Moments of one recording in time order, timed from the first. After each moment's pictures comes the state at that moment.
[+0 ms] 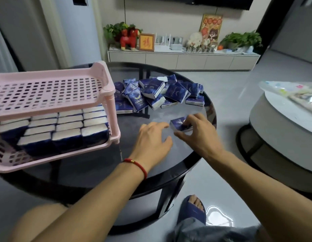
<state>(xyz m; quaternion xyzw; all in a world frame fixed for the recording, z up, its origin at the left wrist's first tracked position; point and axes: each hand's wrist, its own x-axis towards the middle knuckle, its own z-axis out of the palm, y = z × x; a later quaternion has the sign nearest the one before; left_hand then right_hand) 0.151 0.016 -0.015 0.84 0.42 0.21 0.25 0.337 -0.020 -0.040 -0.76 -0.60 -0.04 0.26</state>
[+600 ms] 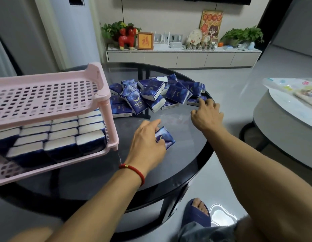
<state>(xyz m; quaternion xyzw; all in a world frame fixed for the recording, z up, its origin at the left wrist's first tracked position) 0.149 0.027 -0.013 0.79 0.48 0.25 0.31 0.406 0.069 -0.057 -0.89 -0.42 -0.03 0.15</state>
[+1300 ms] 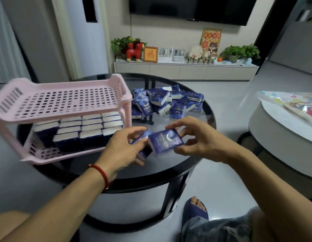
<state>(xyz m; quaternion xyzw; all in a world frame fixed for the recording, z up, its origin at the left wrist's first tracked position) 0.055 0.001 0.008 0.63 0.45 0.33 0.54 0.289 -0.076 0.046 -0.58 -0.69 0.30 0.30</state>
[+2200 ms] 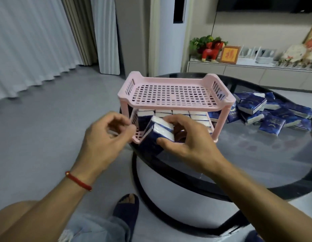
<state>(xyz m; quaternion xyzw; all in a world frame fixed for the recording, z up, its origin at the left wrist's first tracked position) -0.164 -0.010 0.028 0.62 0.56 0.51 0.22 0.067 -0.002 0.029 -0.47 -0.75 0.25 0.40</state>
